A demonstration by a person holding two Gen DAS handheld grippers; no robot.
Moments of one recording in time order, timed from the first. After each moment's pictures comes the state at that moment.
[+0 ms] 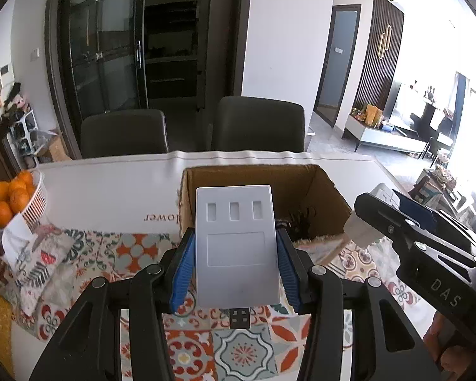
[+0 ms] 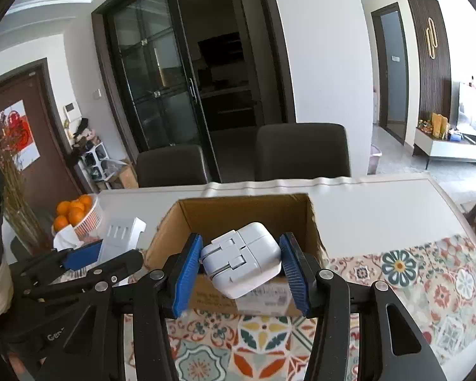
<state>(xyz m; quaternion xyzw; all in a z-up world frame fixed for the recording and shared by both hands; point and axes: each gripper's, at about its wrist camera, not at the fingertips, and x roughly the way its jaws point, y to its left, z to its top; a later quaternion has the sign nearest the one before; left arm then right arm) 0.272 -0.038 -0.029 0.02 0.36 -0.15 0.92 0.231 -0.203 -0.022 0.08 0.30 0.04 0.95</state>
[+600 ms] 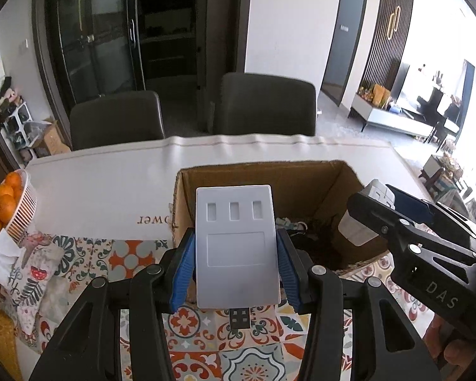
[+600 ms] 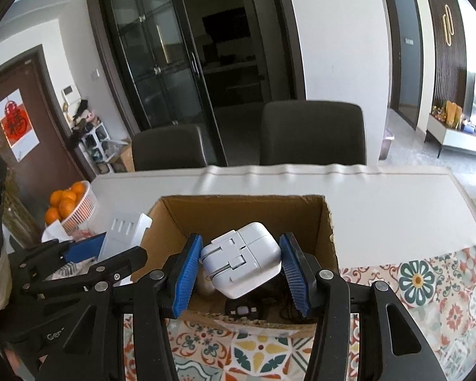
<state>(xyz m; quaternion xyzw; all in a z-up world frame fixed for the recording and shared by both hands) 0.345 -0.057 -0.056 0.03 0.42 -0.14 0.90 0.304 -0.212 -0.051 0.08 0.36 0.06 0.93</state>
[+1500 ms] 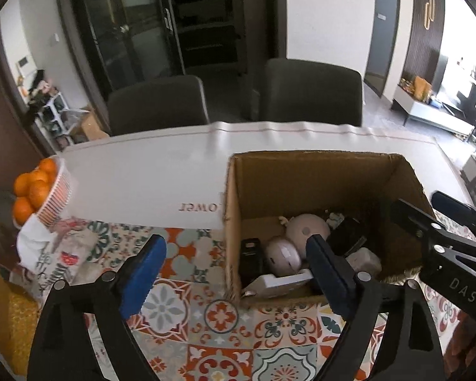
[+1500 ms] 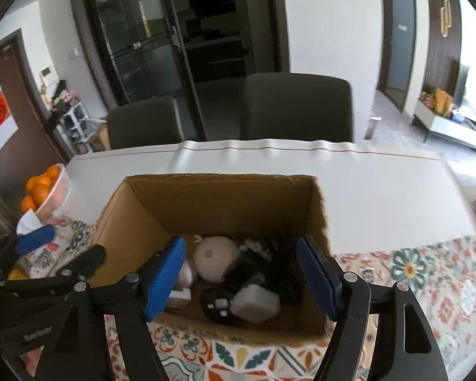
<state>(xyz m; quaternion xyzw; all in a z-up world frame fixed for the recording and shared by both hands) 0.353 -0.044 -0.064 0.06 0.43 -0.03 0.90 0.329 -0.210 -0.068 0.06 0.42 0.01 0.91</state>
